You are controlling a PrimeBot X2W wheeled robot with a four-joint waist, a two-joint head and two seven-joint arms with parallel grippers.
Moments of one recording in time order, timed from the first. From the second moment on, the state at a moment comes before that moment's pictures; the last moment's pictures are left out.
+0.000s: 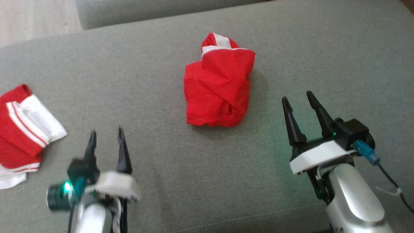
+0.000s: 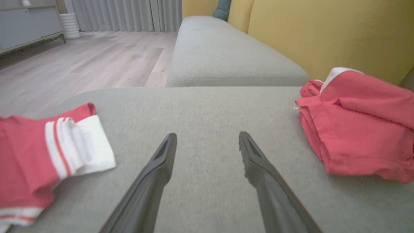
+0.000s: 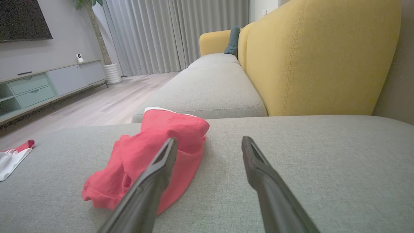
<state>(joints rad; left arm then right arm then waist) -0.10 0.06 -0.17 0.26 -0.16 0.20 -0.25 -0.30 -0.09 0.22 0.43 0.19 0.13 -0.25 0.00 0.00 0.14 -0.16</state>
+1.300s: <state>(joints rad) -0.10 0.05 -0.42 0.27 -0.22 0.20 -0.25 -0.82 -0.17 0.66 1.11 0.21 0.13 -0.23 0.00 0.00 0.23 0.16</state>
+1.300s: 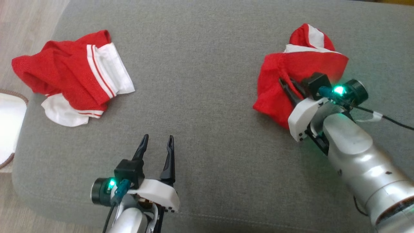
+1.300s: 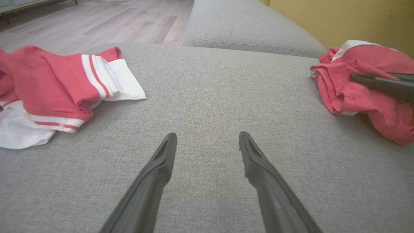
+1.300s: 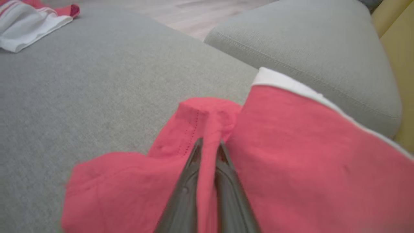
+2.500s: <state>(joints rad) -0.04 0.05 -0.41 0.31 -0.21 0.16 -0.25 -0.50 -0.26 0.19 0.69 0.17 0.13 -0.26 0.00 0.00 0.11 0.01</state>
